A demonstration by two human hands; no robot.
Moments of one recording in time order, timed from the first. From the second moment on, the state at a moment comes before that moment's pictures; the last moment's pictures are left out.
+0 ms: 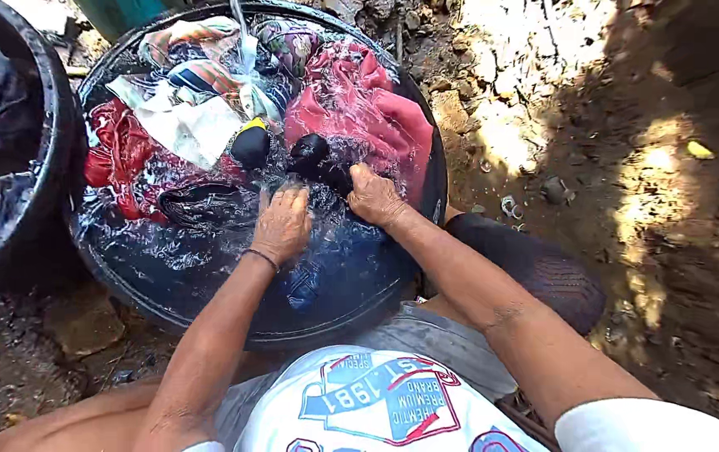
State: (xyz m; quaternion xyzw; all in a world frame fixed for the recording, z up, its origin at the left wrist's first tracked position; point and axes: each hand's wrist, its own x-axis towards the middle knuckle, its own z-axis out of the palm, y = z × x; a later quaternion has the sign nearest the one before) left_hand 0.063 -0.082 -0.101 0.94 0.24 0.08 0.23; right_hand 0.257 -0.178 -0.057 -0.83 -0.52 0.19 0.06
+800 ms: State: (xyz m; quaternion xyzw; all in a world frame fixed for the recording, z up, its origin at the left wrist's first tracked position) left_hand 0.067 -0.072 -0.017 0.84 0.25 0.22 0.42; right_hand 0.274 -0.166 0.138 -0.53 -0.49 0.13 0.68
